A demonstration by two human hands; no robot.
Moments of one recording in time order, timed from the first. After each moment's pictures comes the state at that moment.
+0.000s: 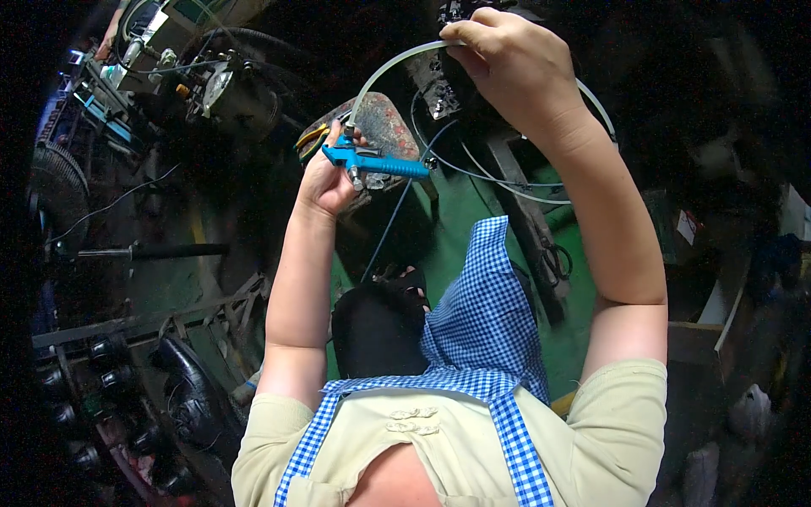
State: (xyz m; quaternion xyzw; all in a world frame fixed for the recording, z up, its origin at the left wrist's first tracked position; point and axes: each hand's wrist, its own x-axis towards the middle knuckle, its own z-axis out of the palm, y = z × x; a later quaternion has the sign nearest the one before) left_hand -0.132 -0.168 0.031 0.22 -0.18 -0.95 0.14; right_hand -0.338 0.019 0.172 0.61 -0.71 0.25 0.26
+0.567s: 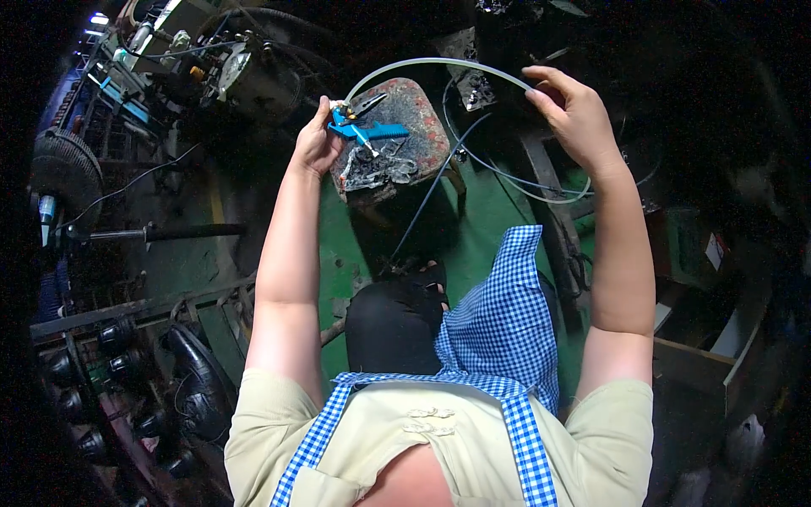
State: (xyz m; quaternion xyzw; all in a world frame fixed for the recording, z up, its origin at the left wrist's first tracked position) left_hand -0.125 -0.271 -0.013 0.30 -0.41 -0.83 0.22; right_hand -0.373 0.033 0.077 0.39 -0.83 0.38 -0.12
